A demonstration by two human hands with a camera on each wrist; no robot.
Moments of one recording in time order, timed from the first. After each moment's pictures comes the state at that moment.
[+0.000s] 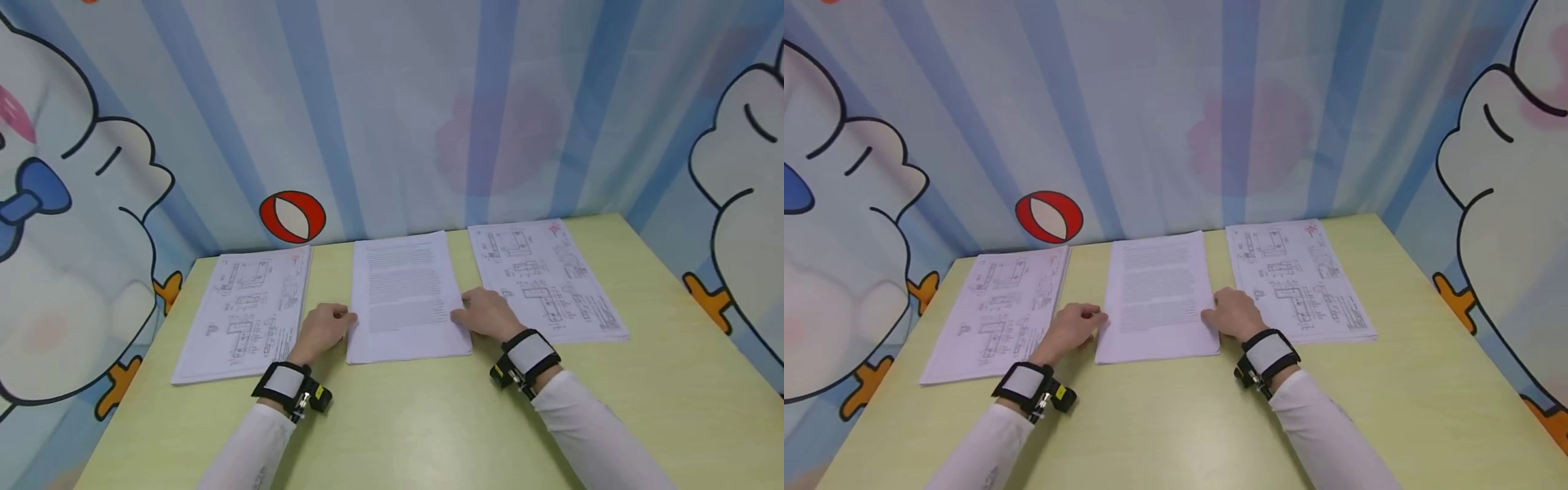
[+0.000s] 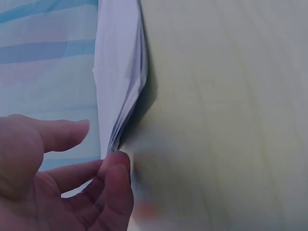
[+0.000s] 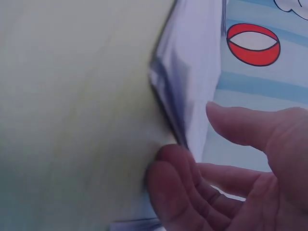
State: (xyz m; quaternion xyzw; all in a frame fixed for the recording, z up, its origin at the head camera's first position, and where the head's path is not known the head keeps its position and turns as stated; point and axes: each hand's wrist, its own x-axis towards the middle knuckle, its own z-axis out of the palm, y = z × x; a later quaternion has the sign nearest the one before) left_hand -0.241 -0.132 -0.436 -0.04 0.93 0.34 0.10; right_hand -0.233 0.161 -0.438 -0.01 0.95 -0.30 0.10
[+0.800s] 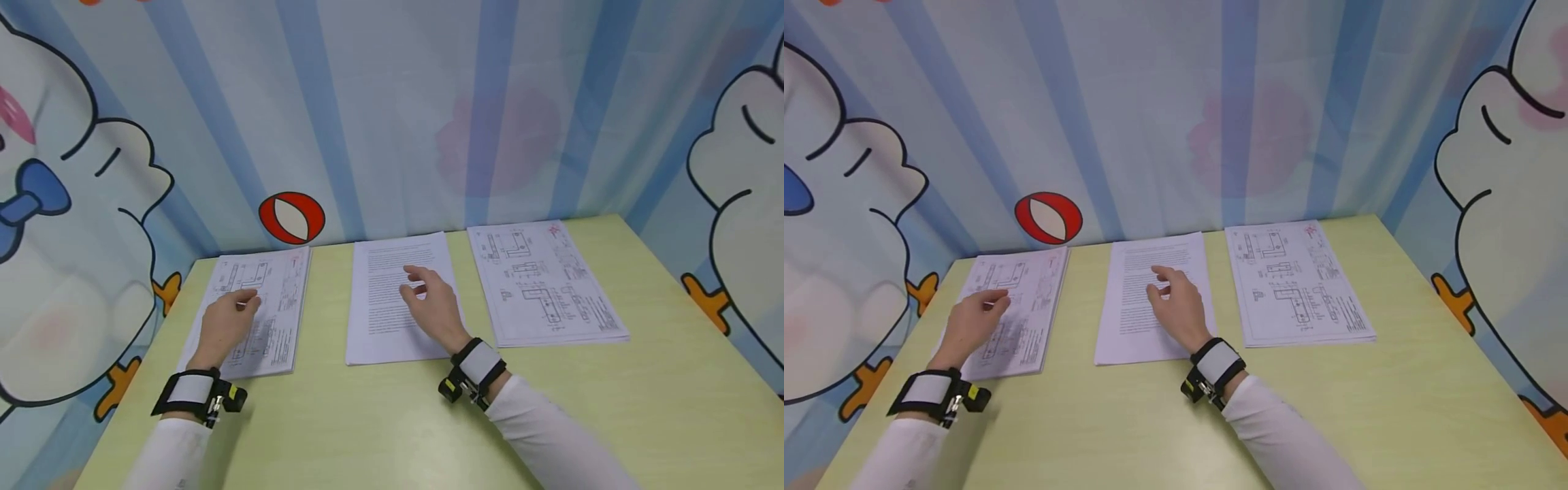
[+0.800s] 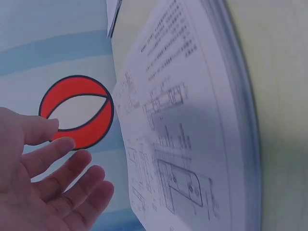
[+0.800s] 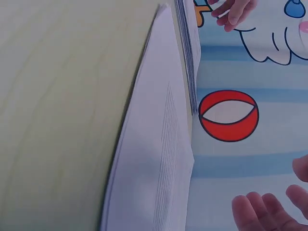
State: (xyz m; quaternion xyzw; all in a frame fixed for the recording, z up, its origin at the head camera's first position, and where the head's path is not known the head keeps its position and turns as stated) left_hand -0.237 -0.260 -0.399 -0.02 0.97 0.25 -0.07; right_hand -0.230 0.078 -0.425 -0.06 0.85 -0.50 -0.15
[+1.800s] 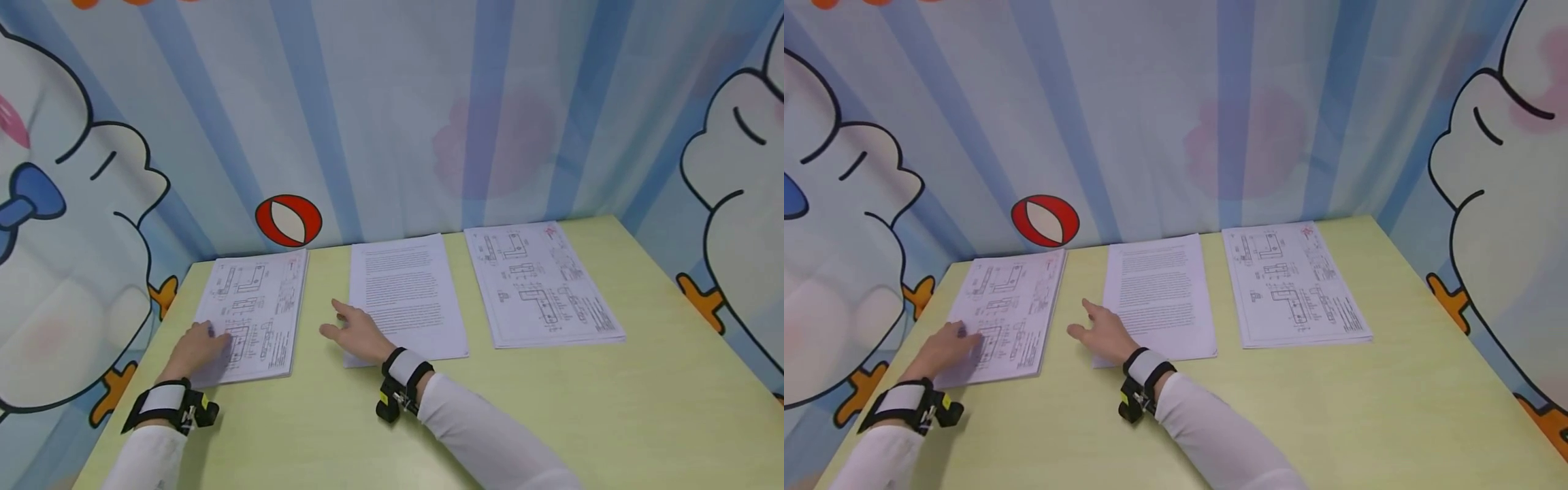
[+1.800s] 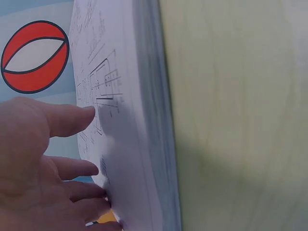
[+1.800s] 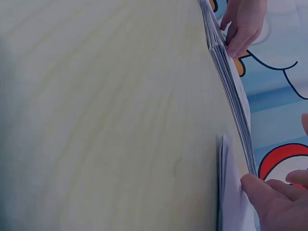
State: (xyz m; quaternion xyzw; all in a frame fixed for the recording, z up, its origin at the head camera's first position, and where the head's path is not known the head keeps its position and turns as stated) left_hand -0.235 -0.326 -0.425 -0.10 0.96 0.21 0.13; right_hand -0.229 -0.021 -0.449 -0.15 0.80 -0.57 0.13
